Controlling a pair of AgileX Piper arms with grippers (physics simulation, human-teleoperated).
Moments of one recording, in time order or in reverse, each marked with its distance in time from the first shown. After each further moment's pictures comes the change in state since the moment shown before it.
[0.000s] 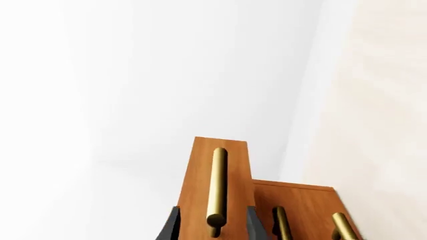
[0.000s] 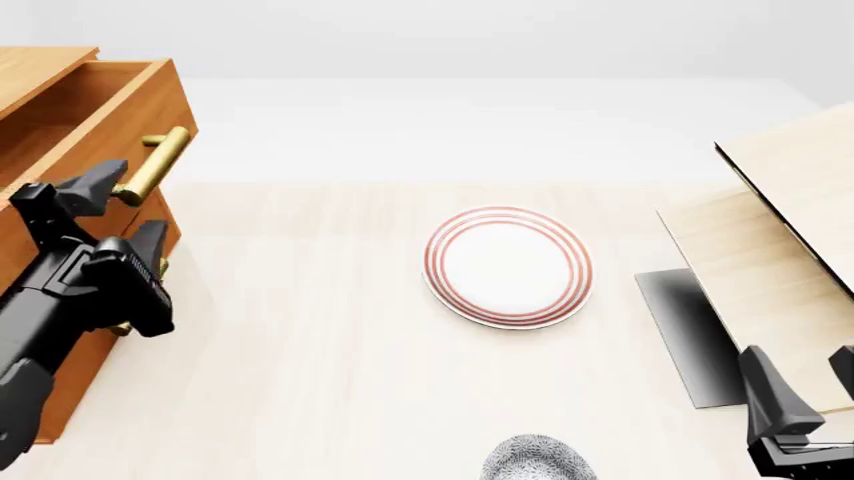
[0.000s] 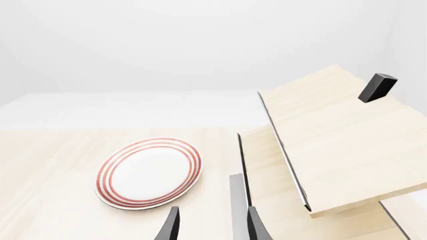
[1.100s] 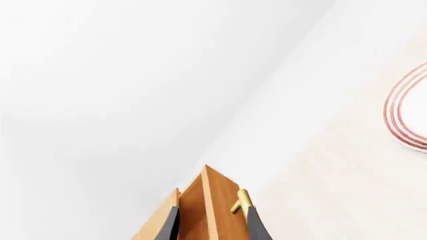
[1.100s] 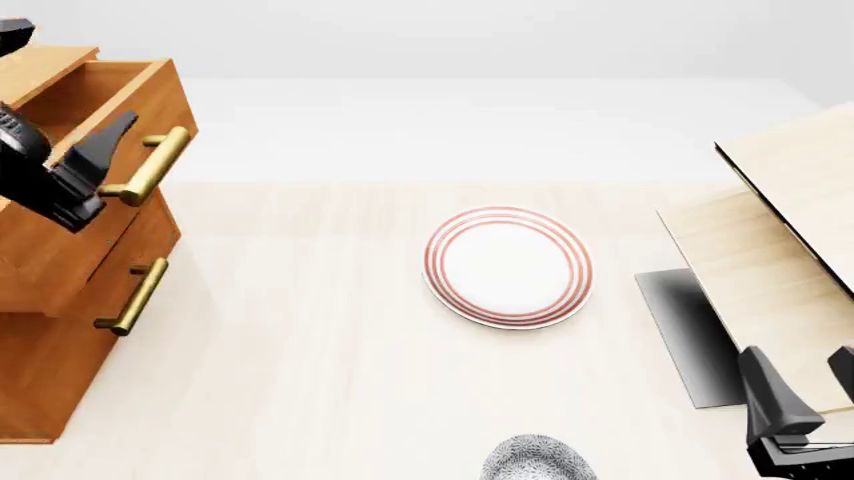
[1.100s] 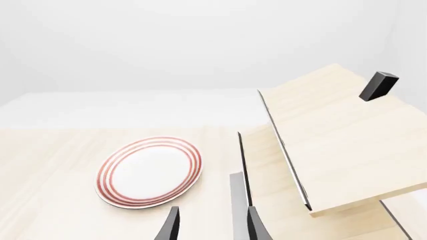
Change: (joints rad) left arm -0.123 -0.276 -0.497 0.852 -0.623; right arm 0.001 0.001 -0.002 0.007 0.003
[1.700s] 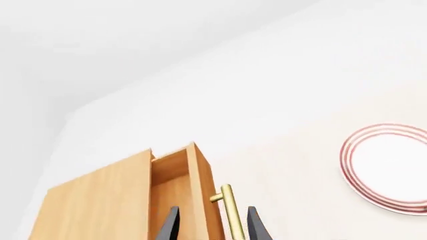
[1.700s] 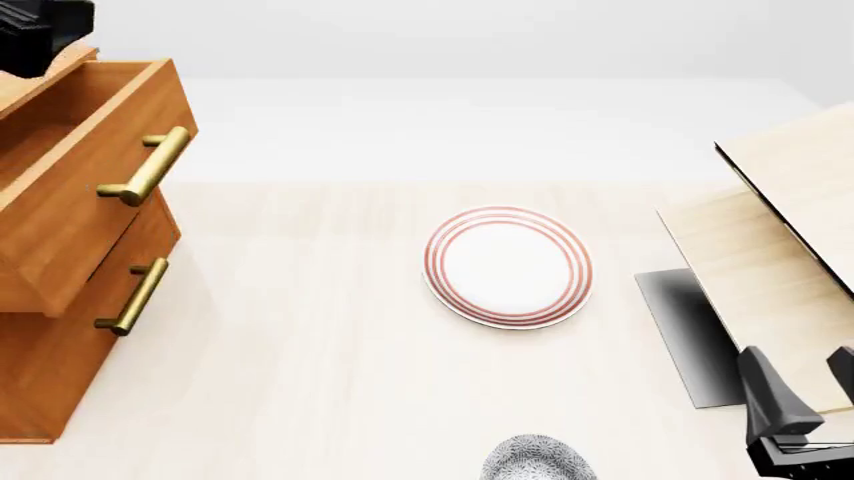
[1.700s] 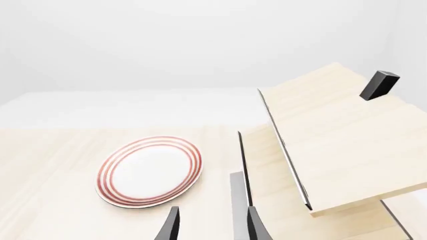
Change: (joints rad) left arm 0.096 0.243 -0.529 0.531 -0.506; right arm 0.001 0.003 0.000 0.001 0.001
